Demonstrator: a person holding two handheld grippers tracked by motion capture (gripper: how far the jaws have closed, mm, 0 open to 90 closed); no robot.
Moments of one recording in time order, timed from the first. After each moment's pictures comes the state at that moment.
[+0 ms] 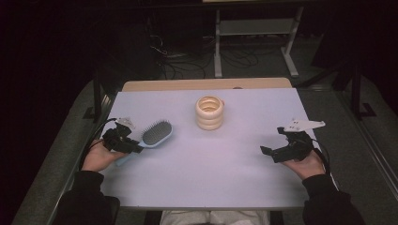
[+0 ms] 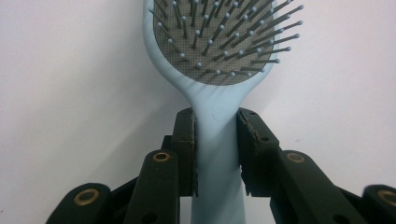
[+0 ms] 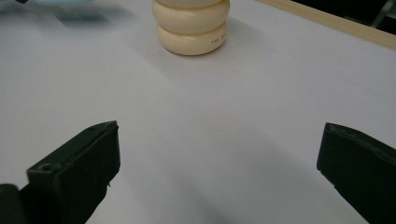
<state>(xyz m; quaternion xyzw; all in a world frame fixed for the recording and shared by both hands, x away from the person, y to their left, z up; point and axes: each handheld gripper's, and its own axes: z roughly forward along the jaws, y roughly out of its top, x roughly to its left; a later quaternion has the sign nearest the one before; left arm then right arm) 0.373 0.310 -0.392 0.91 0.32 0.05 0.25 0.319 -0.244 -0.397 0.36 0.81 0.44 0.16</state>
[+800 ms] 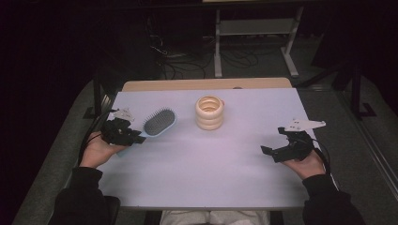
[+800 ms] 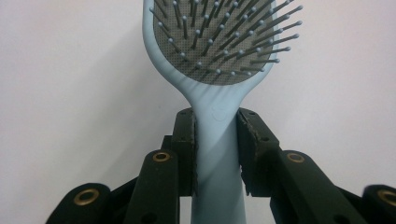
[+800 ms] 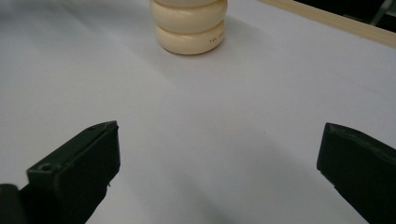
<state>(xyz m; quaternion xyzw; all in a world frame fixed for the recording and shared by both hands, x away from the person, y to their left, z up) 0.368 0.294 -0.347 0.91 0.28 0.09 0.29 0.320 -0.246 -0.397 0.36 0.81 0.44 0.16</state>
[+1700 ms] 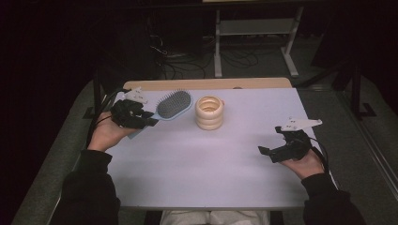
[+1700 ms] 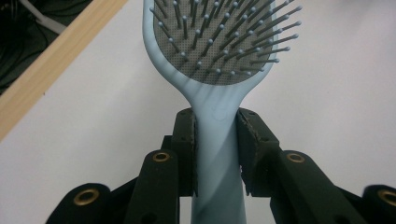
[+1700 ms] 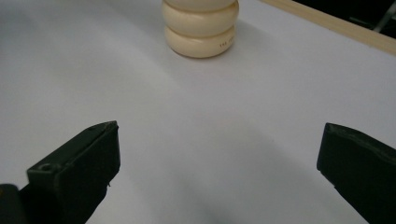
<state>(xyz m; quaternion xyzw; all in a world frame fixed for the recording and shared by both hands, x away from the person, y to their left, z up) 0.378 0.240 -0.287 0.92 0.22 0.14 0.30 0.318 -0.234 -0.385 0.34 0.82 0.43 0.17</state>
